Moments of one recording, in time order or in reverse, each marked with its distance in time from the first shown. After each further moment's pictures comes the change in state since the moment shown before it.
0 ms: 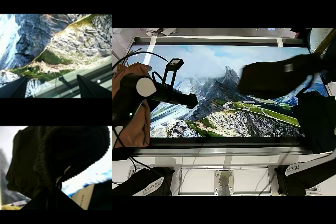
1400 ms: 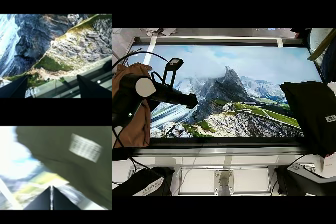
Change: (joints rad) left arm -0.001 0.003 0.000 0.000 0.000 0.000; right arm -0.416 0.516 -0.438 0.012 0.229 0.176
